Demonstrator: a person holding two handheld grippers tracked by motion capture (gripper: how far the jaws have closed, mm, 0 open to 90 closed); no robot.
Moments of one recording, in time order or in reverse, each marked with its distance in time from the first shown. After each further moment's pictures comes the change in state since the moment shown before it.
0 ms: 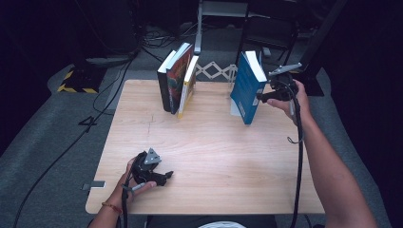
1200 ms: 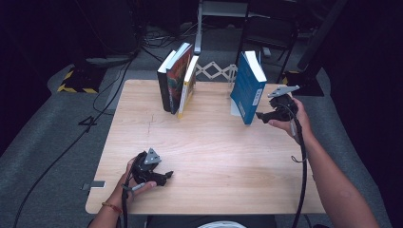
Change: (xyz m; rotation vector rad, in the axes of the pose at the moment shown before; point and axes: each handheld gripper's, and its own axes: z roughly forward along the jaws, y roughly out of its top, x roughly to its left) left arm 0.000 0.000 0.000 0.000 0.000 0.000; right arm 0.022 -0.055 0.004 0.015 0.039 -0.082
